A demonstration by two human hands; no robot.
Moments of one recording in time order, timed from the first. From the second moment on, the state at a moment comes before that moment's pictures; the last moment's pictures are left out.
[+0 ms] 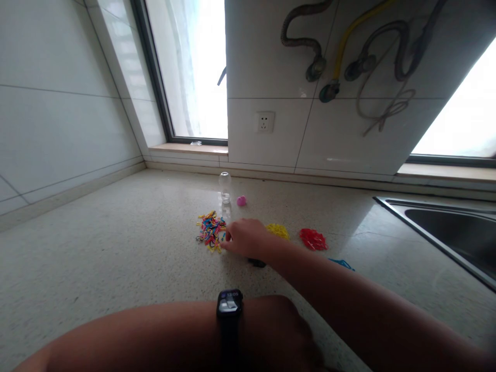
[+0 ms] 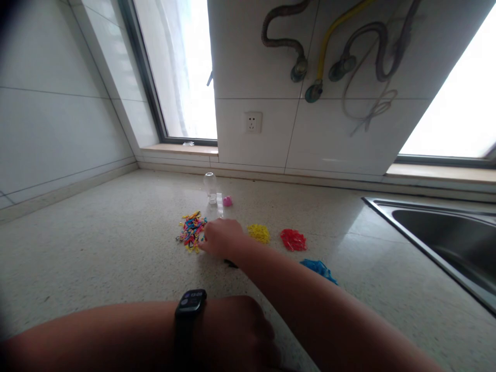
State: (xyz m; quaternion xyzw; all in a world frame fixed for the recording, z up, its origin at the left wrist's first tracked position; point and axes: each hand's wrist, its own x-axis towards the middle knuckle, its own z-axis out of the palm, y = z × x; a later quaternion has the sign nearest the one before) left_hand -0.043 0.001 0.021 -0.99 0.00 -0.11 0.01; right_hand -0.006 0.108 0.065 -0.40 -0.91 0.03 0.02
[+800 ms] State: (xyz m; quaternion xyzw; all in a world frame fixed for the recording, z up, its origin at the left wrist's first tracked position) left_hand -0.044 0.000 0.021 -0.99 0.01 -0.12 0.02; right_hand 0.009 0.109 0.070 -0.44 -0.89 0.06 0.07
